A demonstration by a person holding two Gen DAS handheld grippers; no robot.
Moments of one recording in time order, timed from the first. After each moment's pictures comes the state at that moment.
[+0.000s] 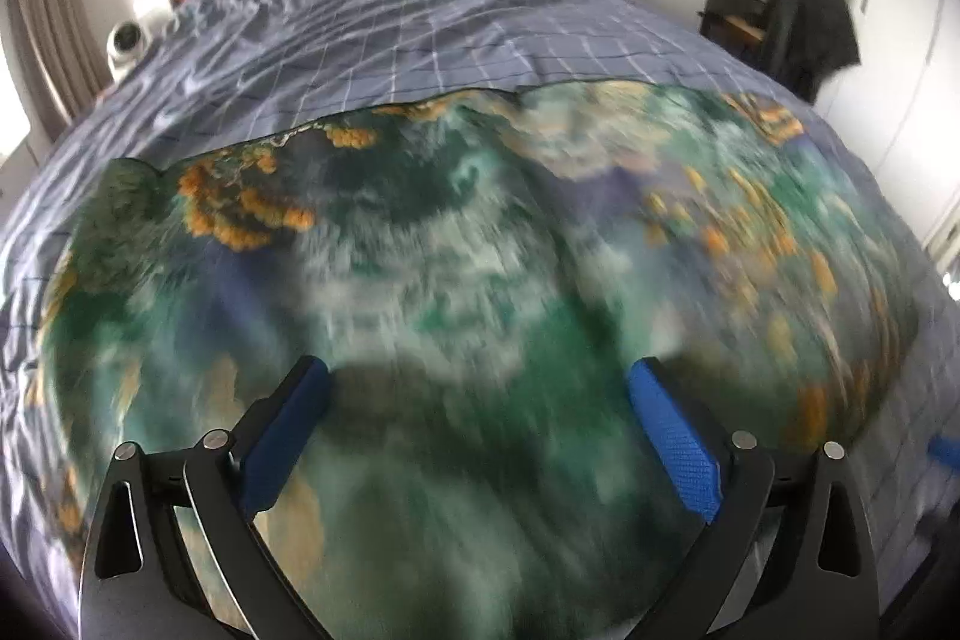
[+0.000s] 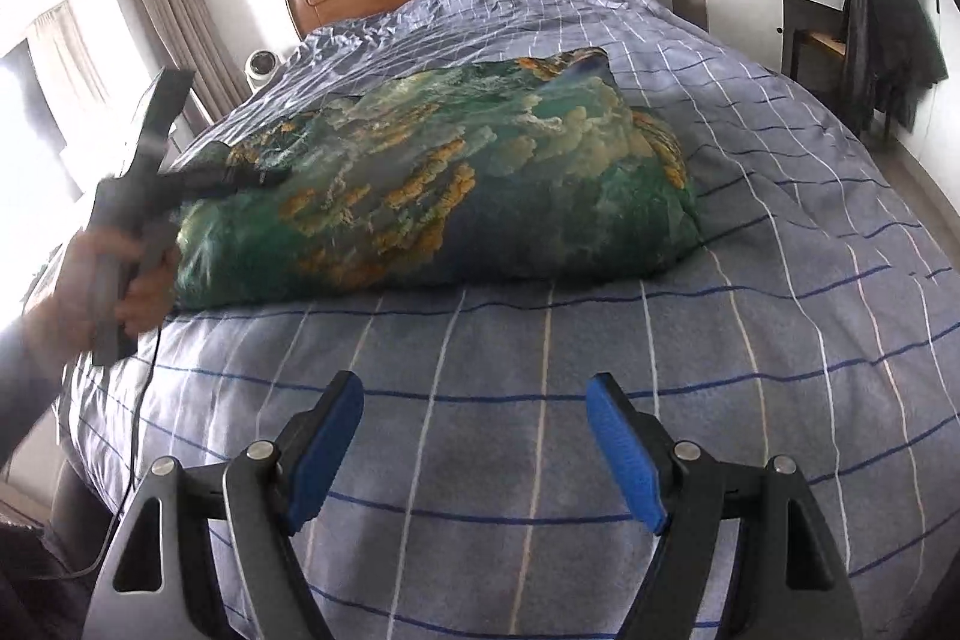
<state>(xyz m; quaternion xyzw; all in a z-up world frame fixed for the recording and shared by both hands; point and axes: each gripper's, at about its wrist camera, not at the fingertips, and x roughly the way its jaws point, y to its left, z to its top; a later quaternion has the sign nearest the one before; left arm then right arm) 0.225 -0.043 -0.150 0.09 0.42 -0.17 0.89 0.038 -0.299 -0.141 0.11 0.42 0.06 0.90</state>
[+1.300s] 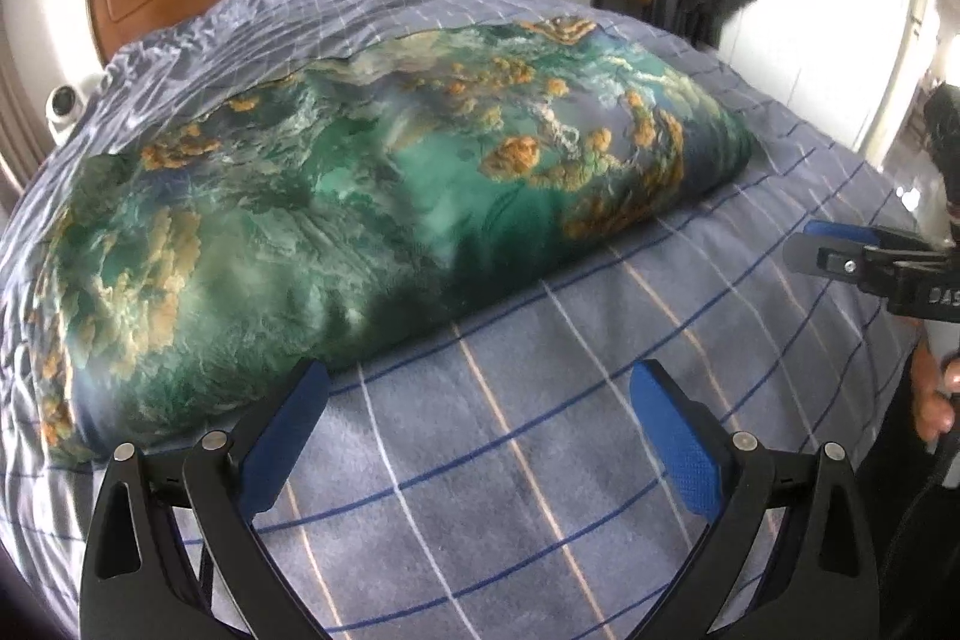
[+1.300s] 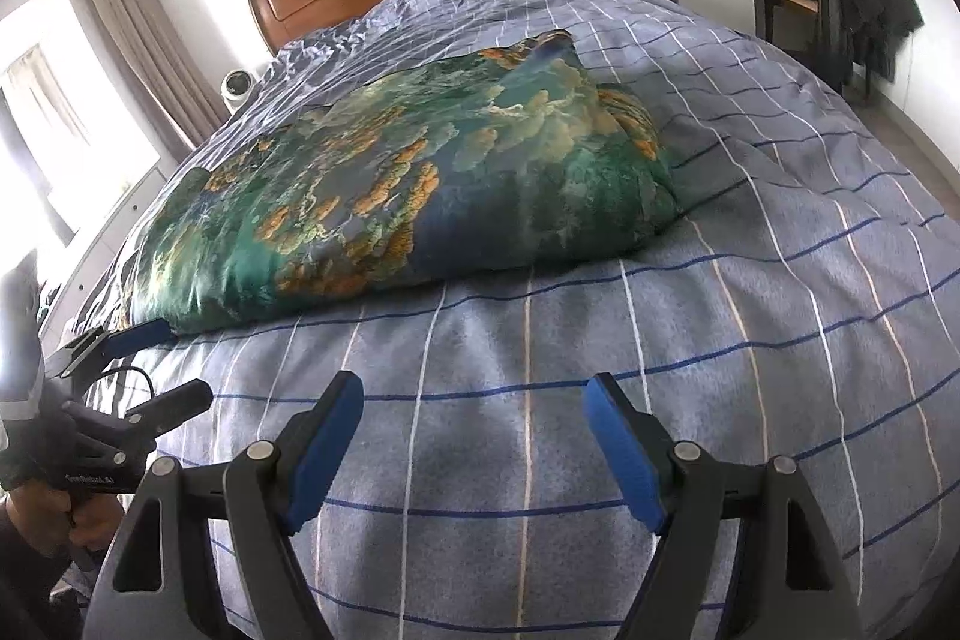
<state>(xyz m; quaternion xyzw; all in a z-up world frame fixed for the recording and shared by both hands) 0.105 -0.059 -0.145 0.13 0.40 -0.26 0.87 0.040 -0.314 -0.147 0.16 0.43 0.04 0.89</state>
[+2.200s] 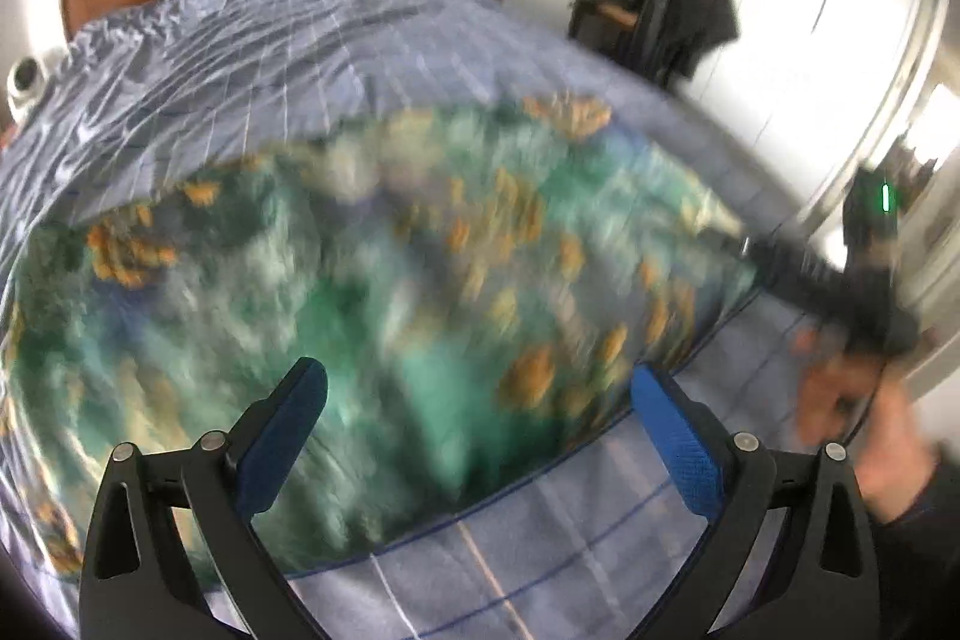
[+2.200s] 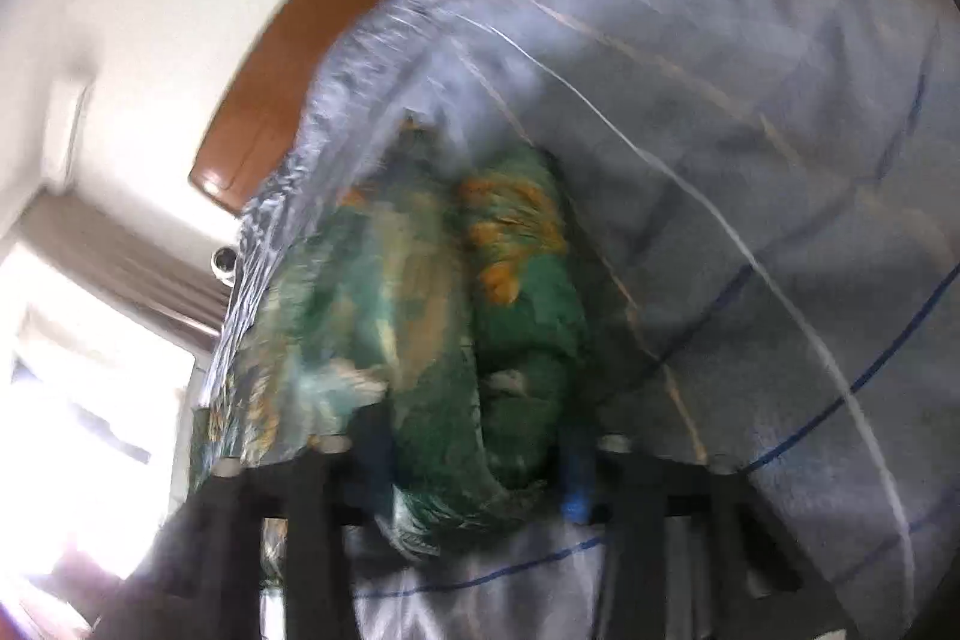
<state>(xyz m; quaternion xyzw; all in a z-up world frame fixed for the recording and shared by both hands) 0.197 -0.074 -0.083 0.06 0.43 -0.32 0.84 0.138 -0.396 -0.174 0.36 0.35 0.00 0.86</state>
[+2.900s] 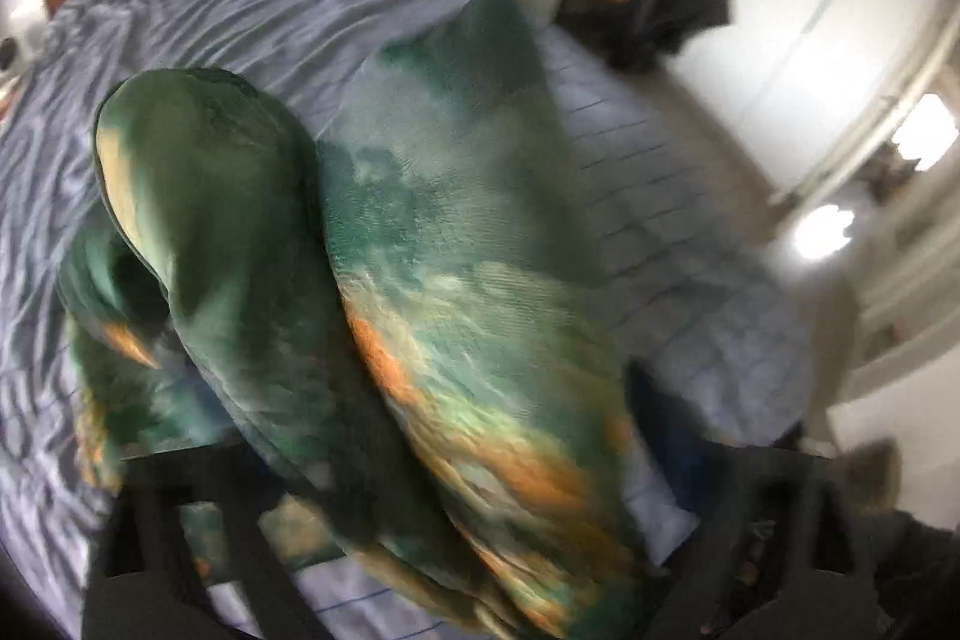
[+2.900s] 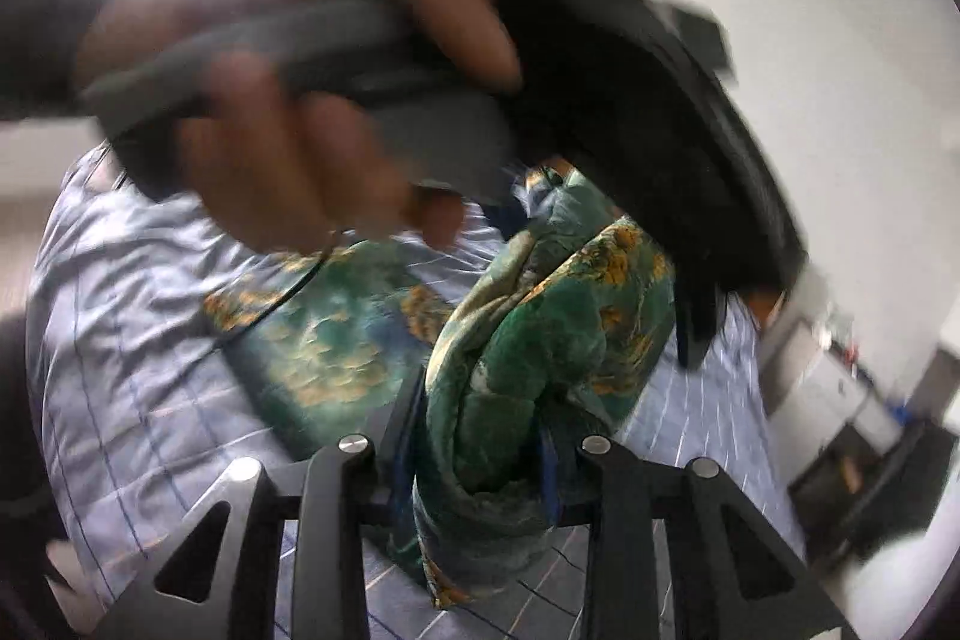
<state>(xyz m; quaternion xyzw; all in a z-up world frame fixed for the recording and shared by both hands) 0.244 -0.055 -0.005 0.07 0.51 -0.30 0.80 0.051 -0.072 -0.031 -0.26 0.17 0.20 0.93</state>
